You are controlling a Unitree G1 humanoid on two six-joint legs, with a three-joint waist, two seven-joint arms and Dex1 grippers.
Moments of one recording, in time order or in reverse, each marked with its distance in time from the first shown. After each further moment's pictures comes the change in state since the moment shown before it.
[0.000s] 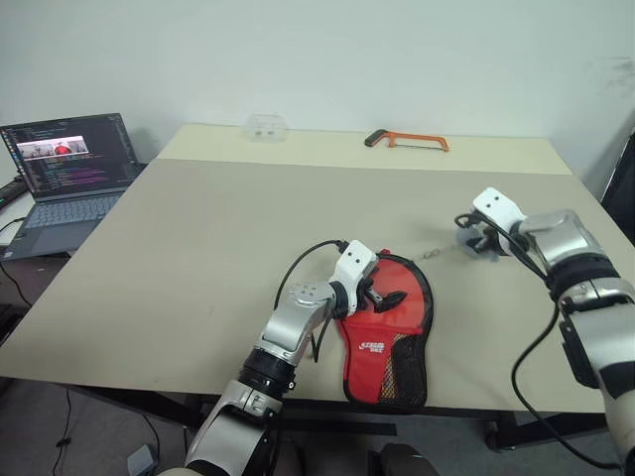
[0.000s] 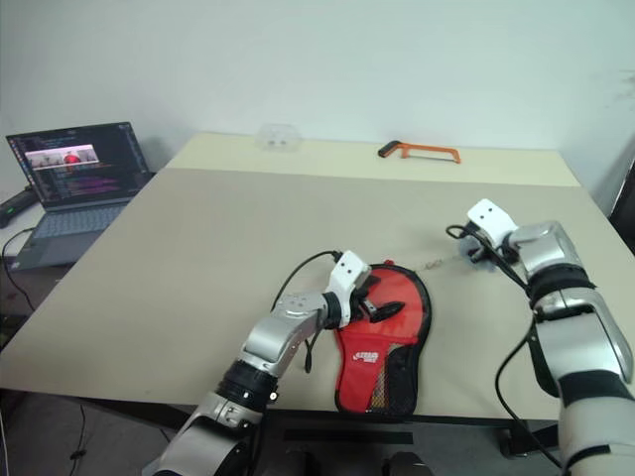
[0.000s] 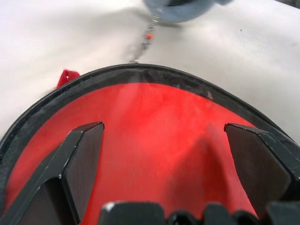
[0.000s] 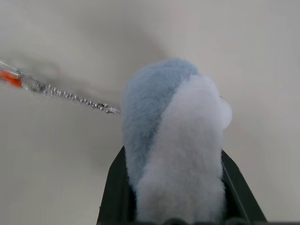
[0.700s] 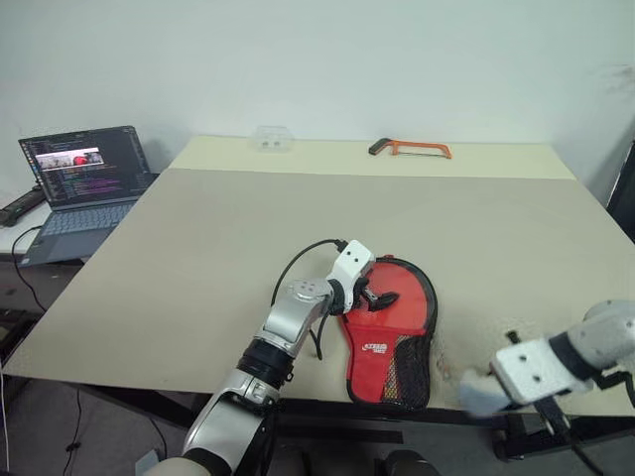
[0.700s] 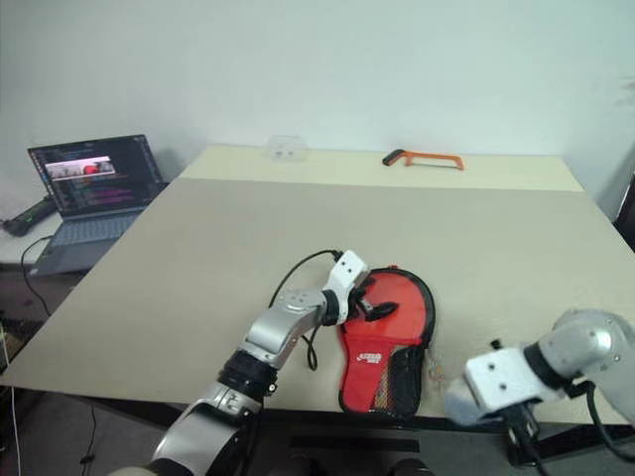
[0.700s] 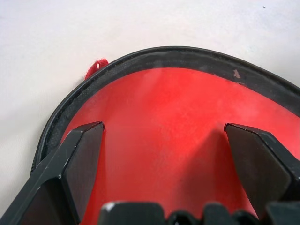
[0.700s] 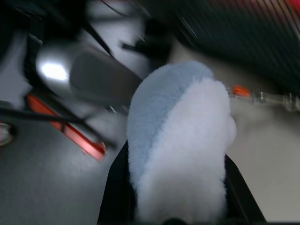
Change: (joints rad) left arm -0.083 0.020 -0.026 0.129 0.030 -0.028 -0.012; right arm 0.987 -0.567 -0.134 -1.567 0.404 -0.088 0.542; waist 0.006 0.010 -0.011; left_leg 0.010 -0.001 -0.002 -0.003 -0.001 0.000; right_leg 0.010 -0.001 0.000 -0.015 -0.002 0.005
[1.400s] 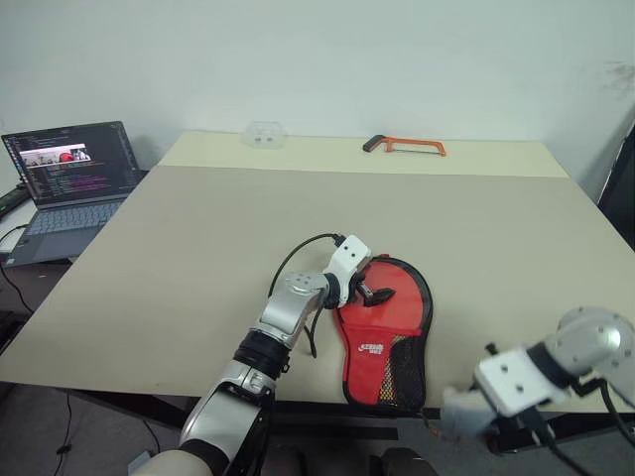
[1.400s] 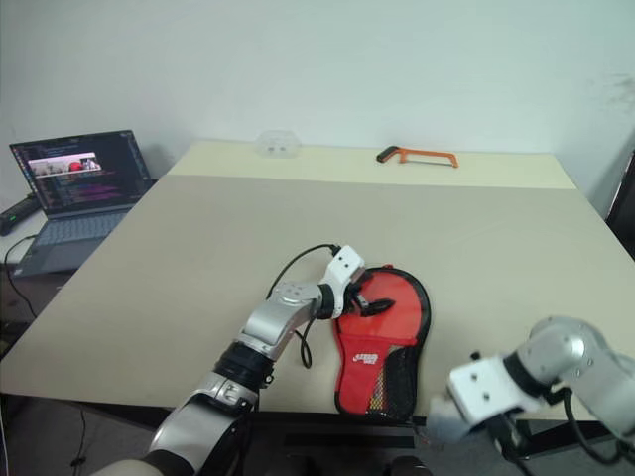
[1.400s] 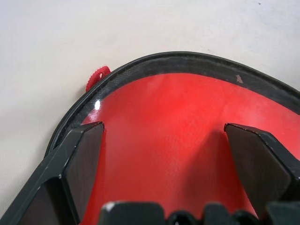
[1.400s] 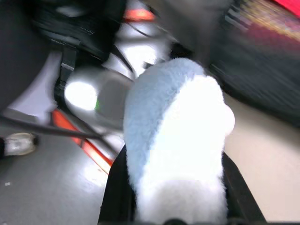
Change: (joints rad) left arm -0.017 0.038 0.013 -0.001 0.000 -0.018 -0.070; right arm -0.184 0.073 0.098 0.183 -0.057 0.011 0.004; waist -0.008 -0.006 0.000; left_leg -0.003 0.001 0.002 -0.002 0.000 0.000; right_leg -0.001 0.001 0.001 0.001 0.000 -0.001
